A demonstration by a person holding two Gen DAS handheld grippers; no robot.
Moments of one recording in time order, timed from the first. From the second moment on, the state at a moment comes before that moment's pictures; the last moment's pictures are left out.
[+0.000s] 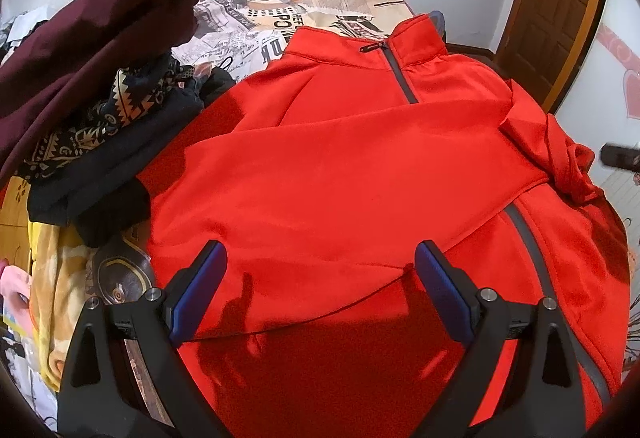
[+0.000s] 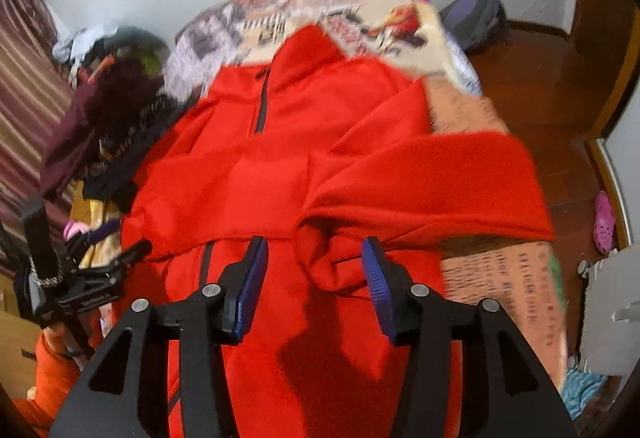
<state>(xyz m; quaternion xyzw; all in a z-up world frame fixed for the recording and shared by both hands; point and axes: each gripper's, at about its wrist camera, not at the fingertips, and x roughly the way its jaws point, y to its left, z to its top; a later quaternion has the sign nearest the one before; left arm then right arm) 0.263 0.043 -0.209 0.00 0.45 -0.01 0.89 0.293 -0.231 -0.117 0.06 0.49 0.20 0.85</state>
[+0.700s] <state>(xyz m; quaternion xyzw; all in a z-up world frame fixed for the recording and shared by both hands) 0.266 0.040 -0.206 -0.01 0.46 -0.01 0.89 0.345 -0.355 -0.203 0.36 0.52 0.05 0.78</state>
